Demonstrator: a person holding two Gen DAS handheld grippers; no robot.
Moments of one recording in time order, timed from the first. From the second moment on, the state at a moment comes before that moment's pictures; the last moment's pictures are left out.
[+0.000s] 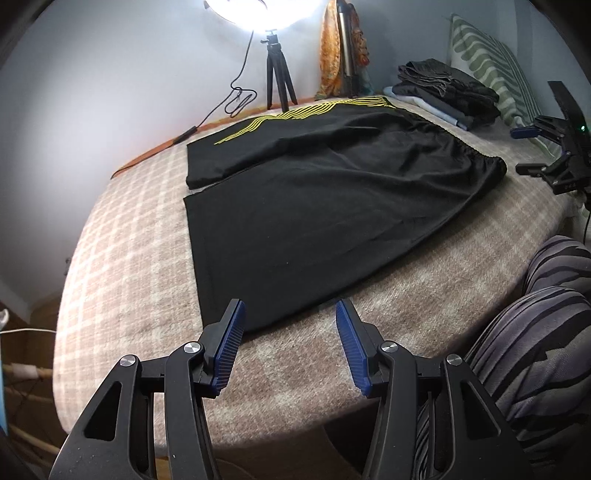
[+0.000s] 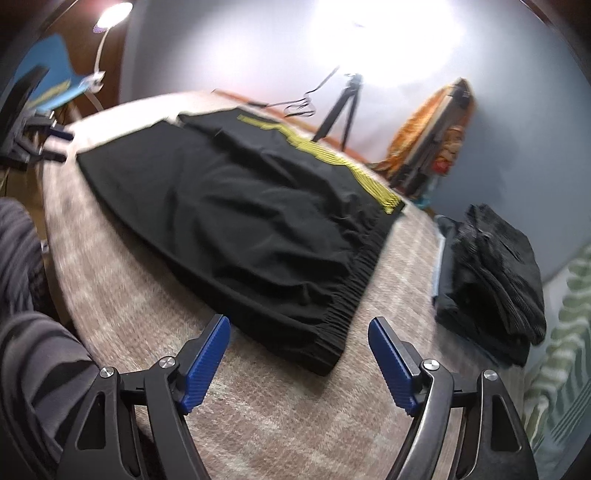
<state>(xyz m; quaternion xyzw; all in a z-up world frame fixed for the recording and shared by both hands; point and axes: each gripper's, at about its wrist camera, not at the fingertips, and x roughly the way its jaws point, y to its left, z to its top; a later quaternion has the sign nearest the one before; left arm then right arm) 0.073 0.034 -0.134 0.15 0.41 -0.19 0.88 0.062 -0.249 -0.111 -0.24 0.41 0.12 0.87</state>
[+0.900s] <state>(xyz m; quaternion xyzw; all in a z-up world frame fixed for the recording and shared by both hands) 0.108 0.024 -0.171 0.24 0.43 -0.23 0.84 0.112 -0.223 -0.164 -0.34 0.45 0.18 0.81</state>
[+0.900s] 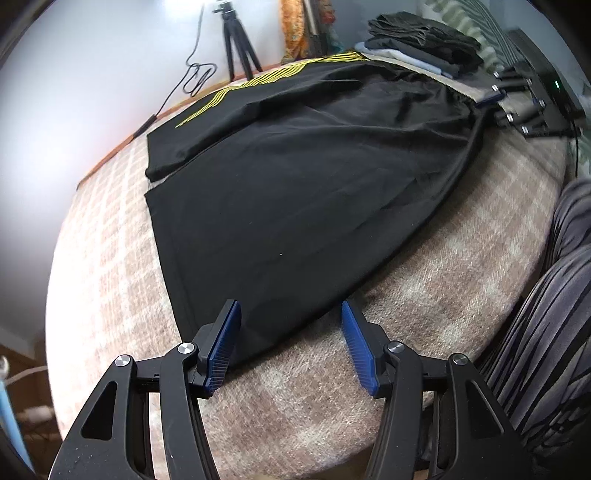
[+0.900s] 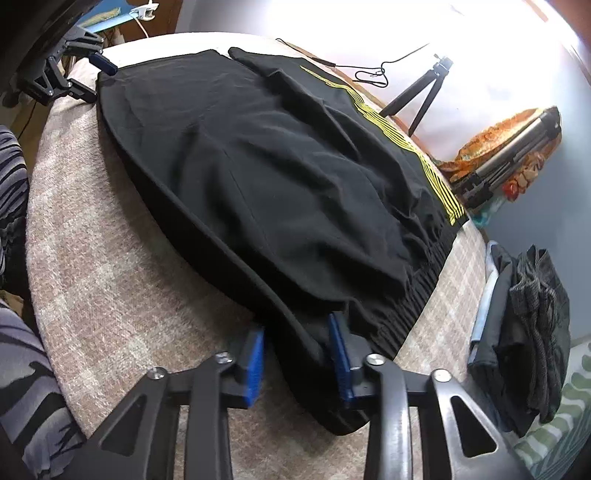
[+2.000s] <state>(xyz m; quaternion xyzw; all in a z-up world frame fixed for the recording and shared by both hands) 0.142 0.030 -0.138 0.19 0.34 -0.21 0.90 0.125 -0.234 -0.118 -0.26 0.42 0.16 0.86</state>
